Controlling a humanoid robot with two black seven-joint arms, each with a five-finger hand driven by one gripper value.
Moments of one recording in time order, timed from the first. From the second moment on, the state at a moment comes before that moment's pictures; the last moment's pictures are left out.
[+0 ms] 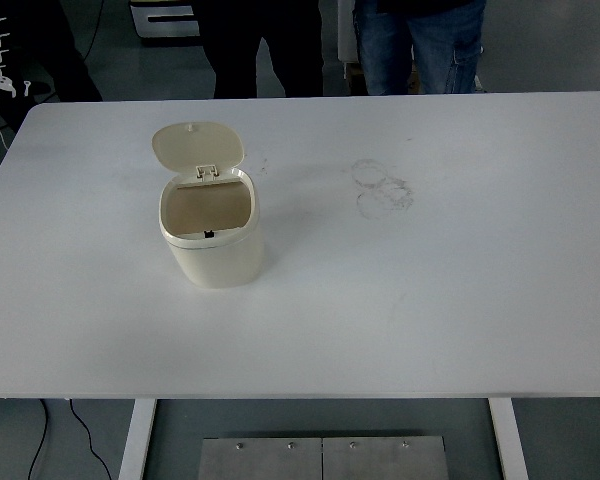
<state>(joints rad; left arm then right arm) -1.31 0.91 0.04 -0.90 0.20 -0.24 -0.16 0.05 0.00 0.28 0.02 -0.34 -0.03 -0.03</state>
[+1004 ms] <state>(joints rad) -1.89 0.69 0.52 -1.25 0.21 -0.38 0.12 0.05 0.00 0.28 0.02 -0.34 -0.03 -0.03</state>
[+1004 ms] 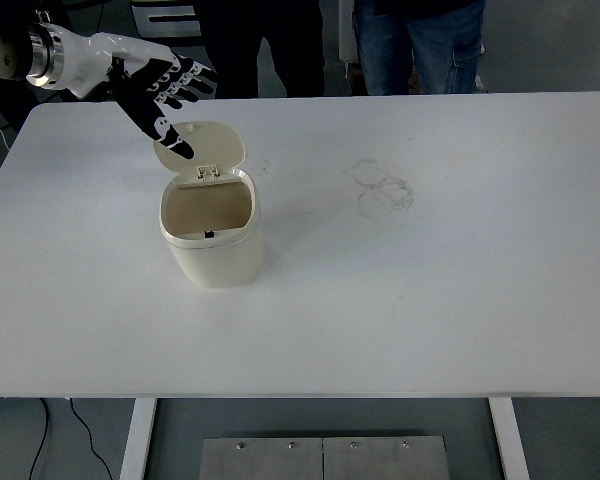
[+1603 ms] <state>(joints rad) -1.94 0.68 0.56 -1.30 0.21 -0.43 0.13 0.05 0.00 0.28 0.02 -0.34 -0.03 -0.03</state>
